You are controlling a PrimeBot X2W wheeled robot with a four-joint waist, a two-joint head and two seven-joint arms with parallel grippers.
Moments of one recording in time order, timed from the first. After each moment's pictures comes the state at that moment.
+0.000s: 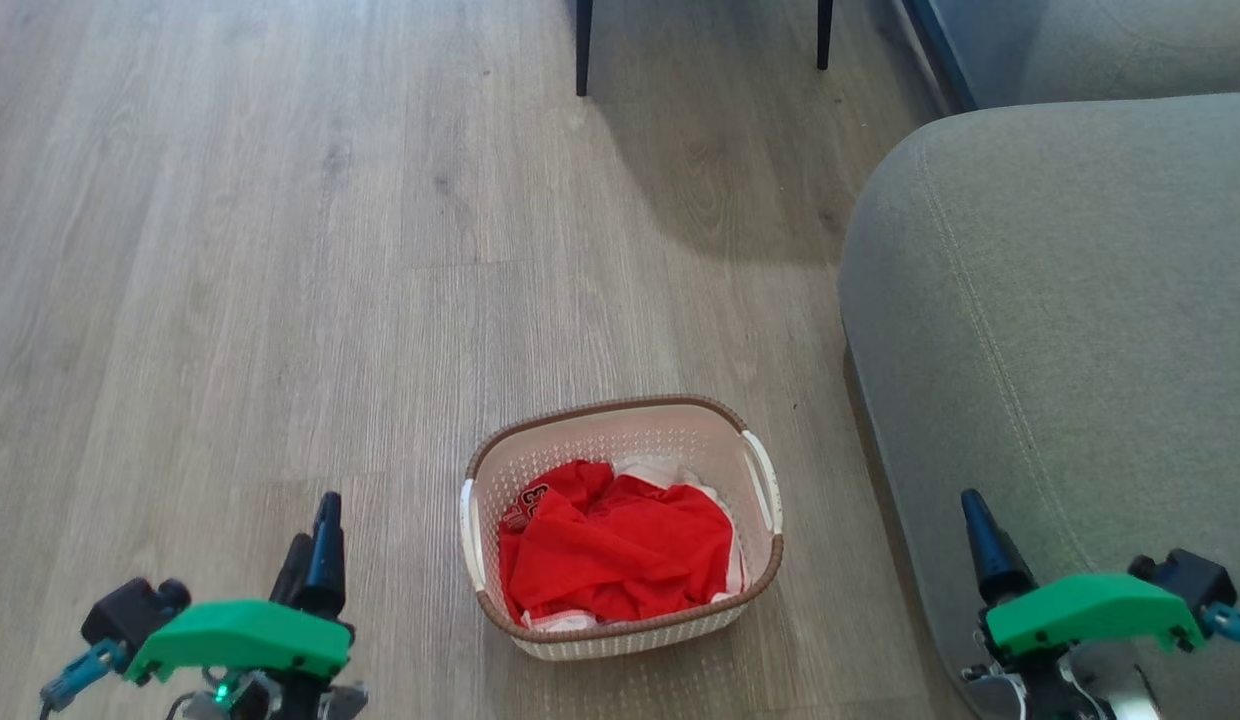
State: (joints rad) left arm 0.04 0.03 -0.03 0.24 -1.01 -0.03 -0.04; right arm 0.00 -0.03 0.01 0.29 1.08 0.13 -0.04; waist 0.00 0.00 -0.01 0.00
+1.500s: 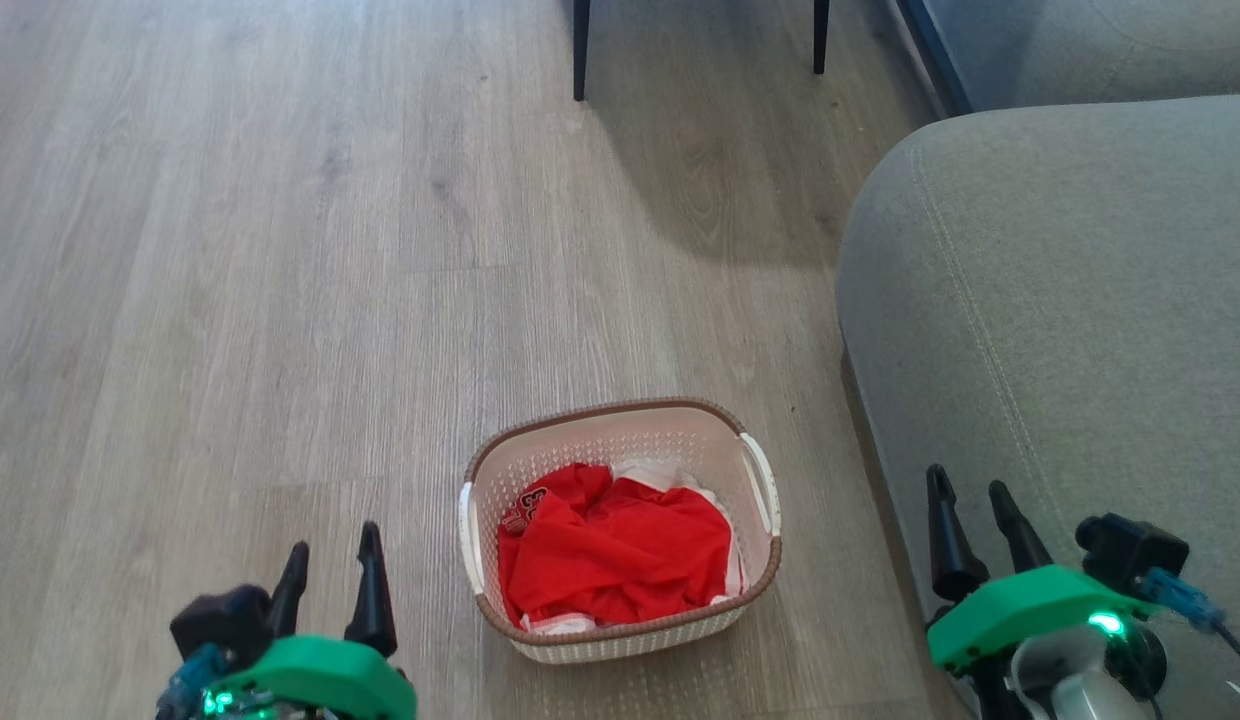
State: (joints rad) left arm 0.10 0.04 -0.12 0.20 -0.41 0.04 -0.17; right arm 0.00 -0.04 0.09 0.24 0.57 0.13 -0.17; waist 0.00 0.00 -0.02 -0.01
